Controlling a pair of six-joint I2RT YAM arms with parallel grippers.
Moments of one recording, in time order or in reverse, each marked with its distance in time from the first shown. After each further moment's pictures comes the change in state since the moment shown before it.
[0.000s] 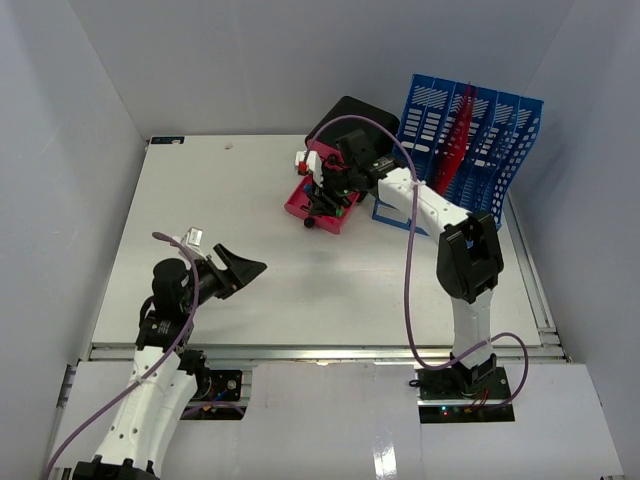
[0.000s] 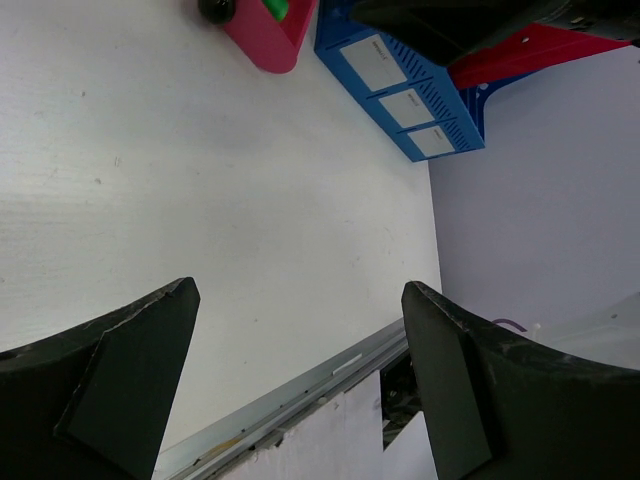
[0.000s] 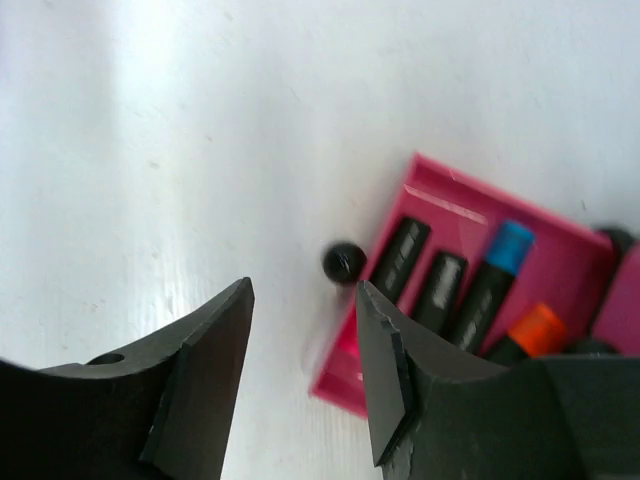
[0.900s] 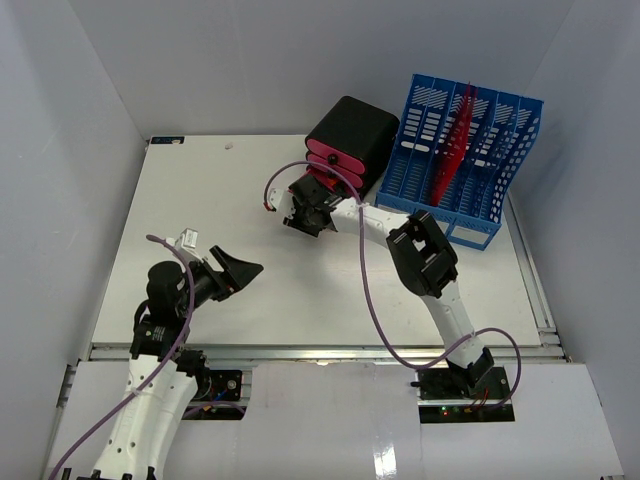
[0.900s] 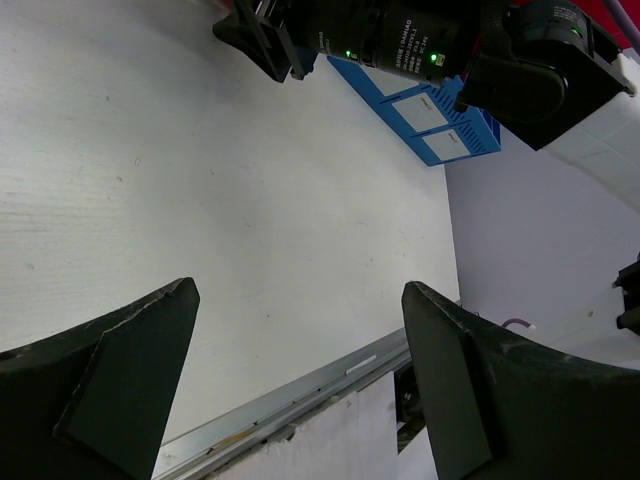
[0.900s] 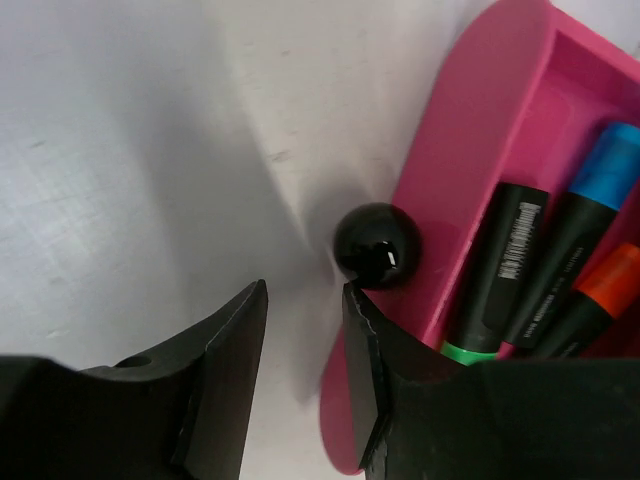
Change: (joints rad) left arm 0.000 -0.078 0.063 -0.130 -0.045 0.051; right arm 0.195 0.260 0.011 0.148 0.698 0.080
